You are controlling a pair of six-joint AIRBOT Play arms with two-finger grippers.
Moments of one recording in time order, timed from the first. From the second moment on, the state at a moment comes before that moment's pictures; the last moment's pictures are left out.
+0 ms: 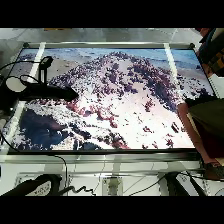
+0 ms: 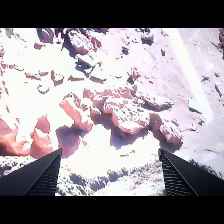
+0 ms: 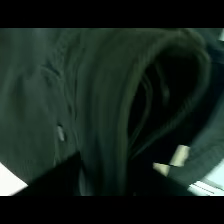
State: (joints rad) left arm -0.01 -1.21 1.19 0.94 -1.07 -1.03; right arm -1.00 -0.97 1.63 -1.60 1.78 1.79
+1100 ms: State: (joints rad) left arm -0.01 -1.21 1.19 0.93 -1.08 -1.03; right arm -0.16 -1.06 1.63 -1.54 1.41 1.56
